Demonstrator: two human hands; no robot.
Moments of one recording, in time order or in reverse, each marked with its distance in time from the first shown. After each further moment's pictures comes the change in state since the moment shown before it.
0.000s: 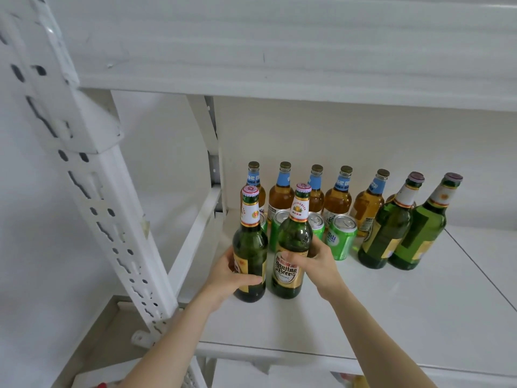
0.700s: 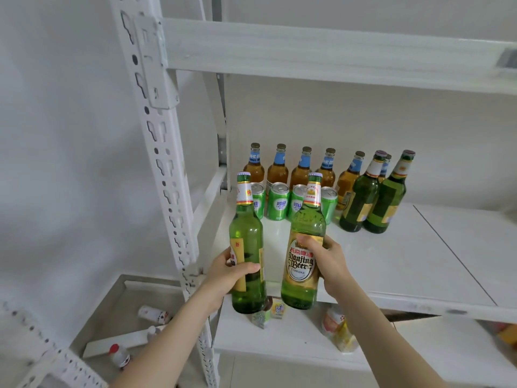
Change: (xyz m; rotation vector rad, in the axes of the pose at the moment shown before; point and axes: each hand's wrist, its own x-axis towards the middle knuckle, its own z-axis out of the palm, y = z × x) left_hand -0.152 0.001 0.022 -0.199 0.003 -0.109; right_hand -0.144 -0.029 -0.004 0.146 0.147 0.146
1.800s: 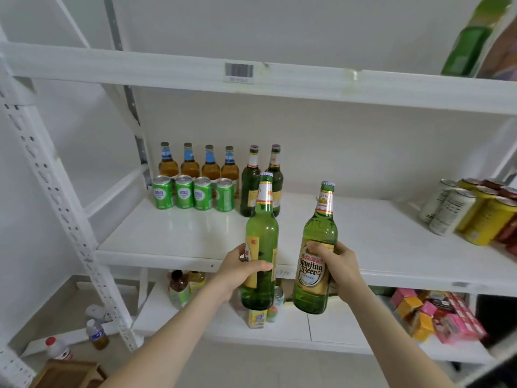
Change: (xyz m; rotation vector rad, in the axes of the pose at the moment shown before) left_hand -0.070 -0.003 0.341 0.106 -0.087 0.029; right_hand -0.095 -0.054 -0.341 -0.049 0.105 -0.036
